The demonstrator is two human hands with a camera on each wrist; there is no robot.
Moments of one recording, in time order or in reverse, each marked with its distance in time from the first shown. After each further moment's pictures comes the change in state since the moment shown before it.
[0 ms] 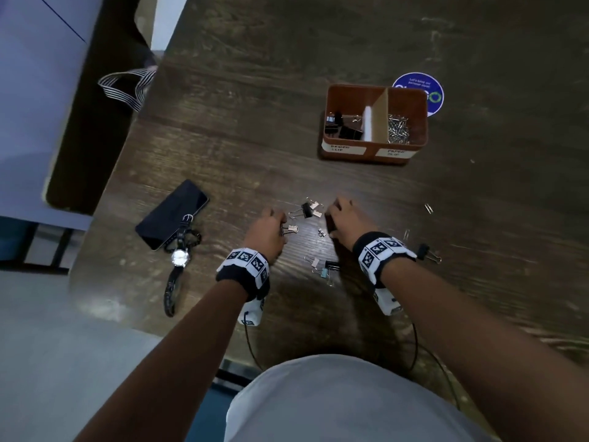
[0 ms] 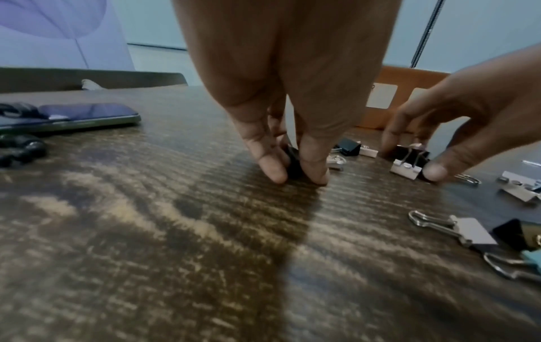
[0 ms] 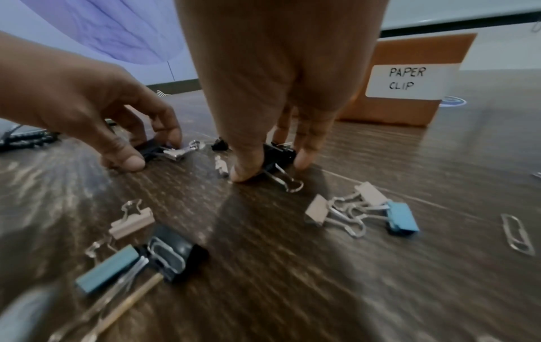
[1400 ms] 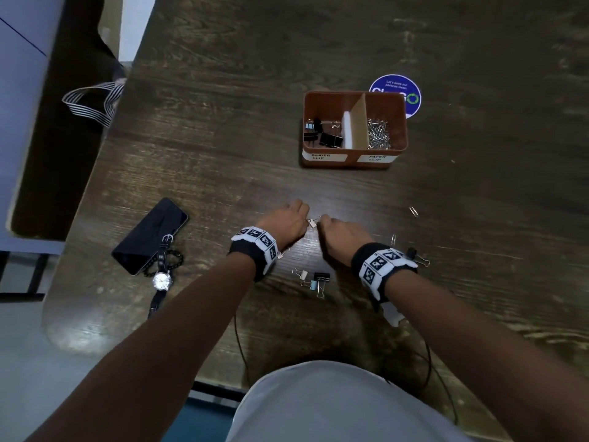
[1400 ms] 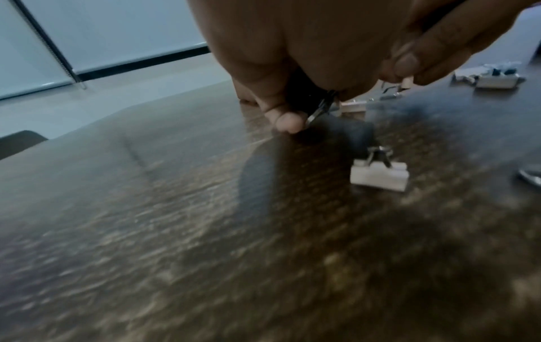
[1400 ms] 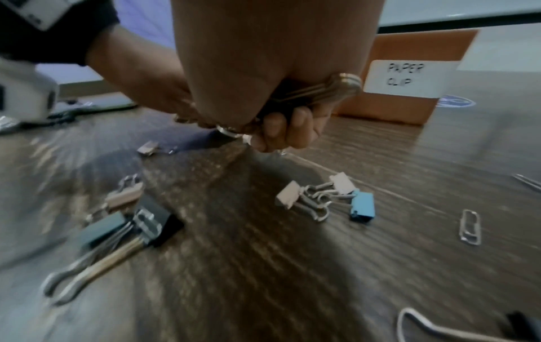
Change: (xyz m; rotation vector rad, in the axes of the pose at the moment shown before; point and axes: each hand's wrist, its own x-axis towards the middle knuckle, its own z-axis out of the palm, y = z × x) left_hand 0.054 0.058 -0.011 0.430 0.000 0.582; right_hand -0.011 0.009 -0.002 0.000 0.011 -0.050
